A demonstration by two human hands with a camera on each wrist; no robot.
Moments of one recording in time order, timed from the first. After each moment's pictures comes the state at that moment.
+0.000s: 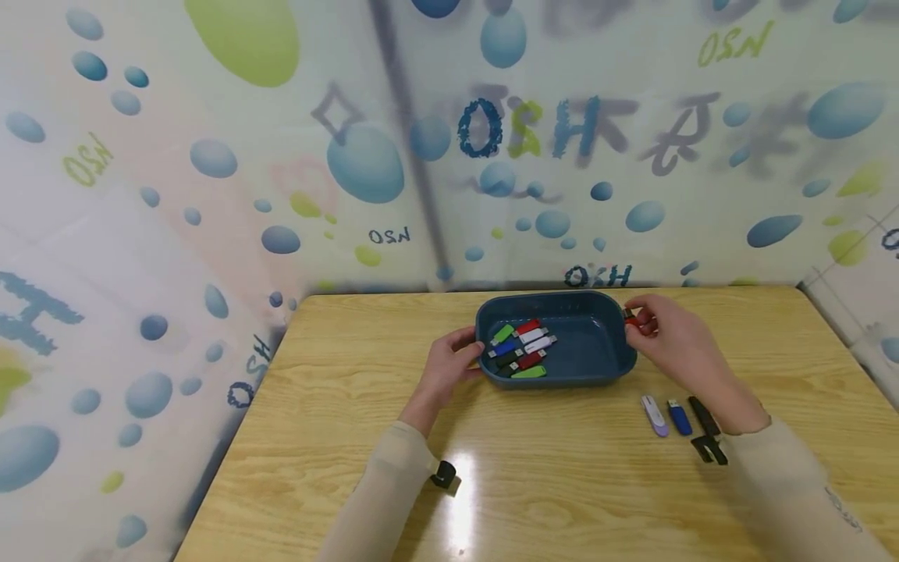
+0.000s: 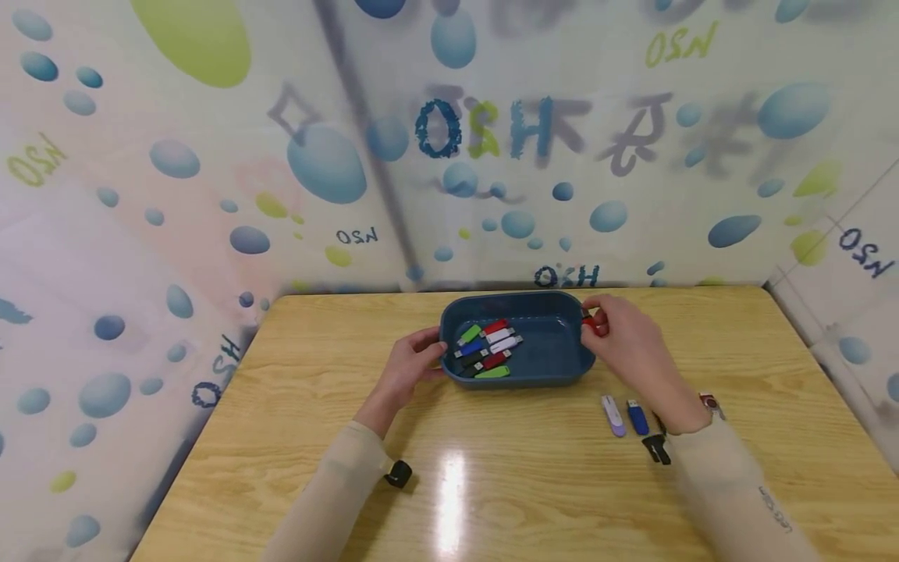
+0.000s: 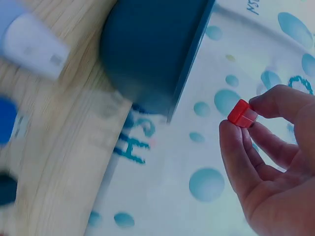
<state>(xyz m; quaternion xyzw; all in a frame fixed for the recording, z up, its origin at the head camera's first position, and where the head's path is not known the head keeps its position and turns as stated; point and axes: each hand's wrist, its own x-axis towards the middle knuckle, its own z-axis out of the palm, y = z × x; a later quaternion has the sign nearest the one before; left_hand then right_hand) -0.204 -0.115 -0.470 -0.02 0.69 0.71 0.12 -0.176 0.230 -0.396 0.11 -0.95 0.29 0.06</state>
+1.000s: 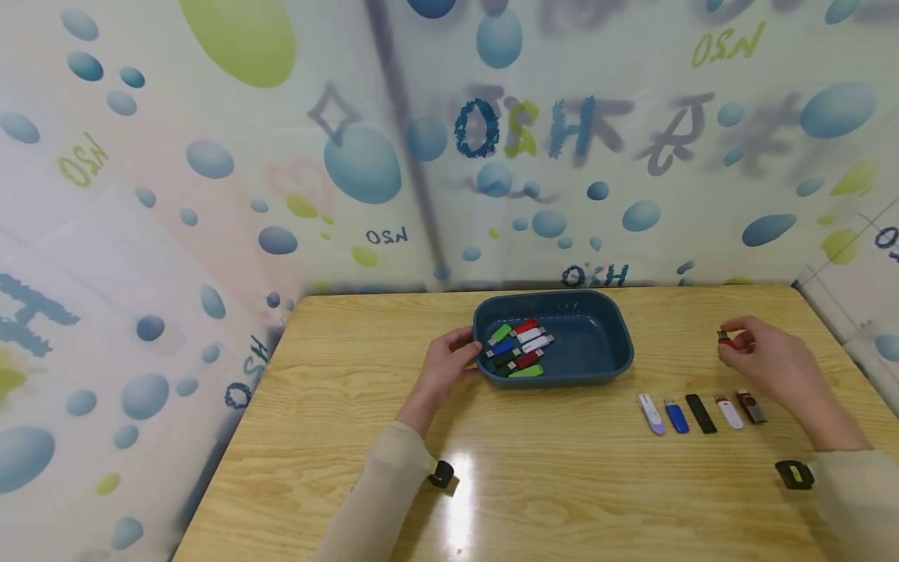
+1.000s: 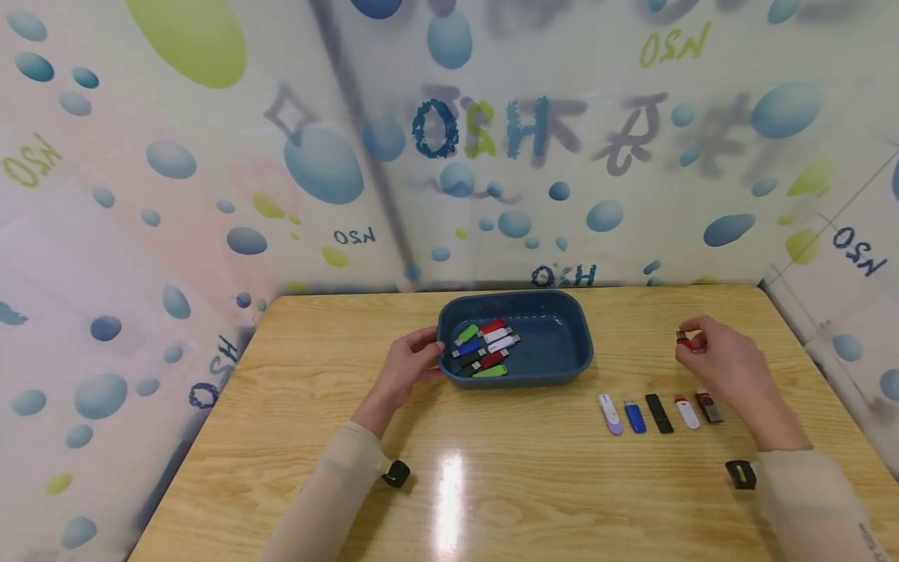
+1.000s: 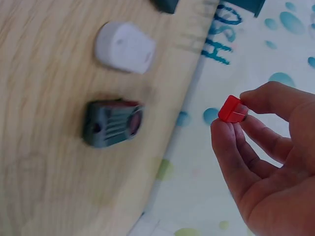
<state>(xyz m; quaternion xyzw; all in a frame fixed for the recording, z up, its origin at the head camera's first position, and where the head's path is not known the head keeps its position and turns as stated) -0.204 -0.115 -0.470 -0.03 0.69 0.71 0.12 -0.156 0.354 -0.431 0.03 -0.97 0.24 0.02</state>
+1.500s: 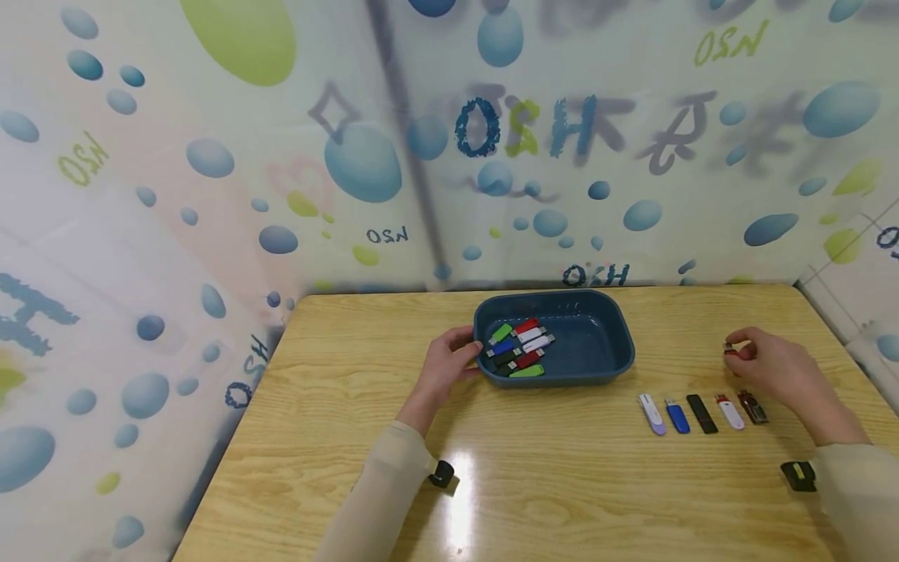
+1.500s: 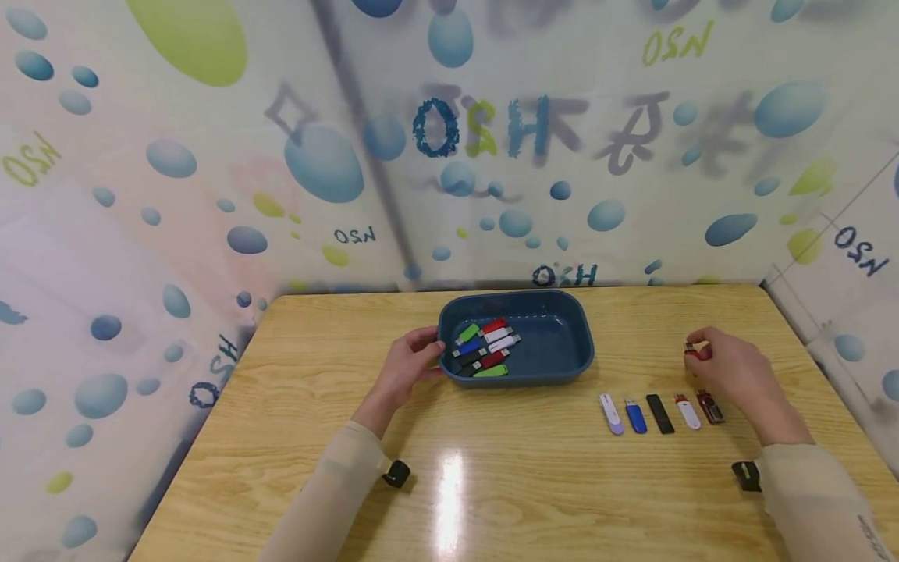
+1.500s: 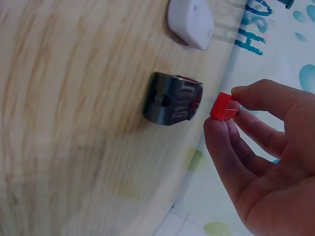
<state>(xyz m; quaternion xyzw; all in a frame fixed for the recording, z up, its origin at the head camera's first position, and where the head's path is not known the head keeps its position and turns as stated) -0.203 -0.114 -0.471 -0.03 0.69 0.71 0.11 -0.164 0.376 -0.449 0.02 -0.97 0.22 -0.05</state>
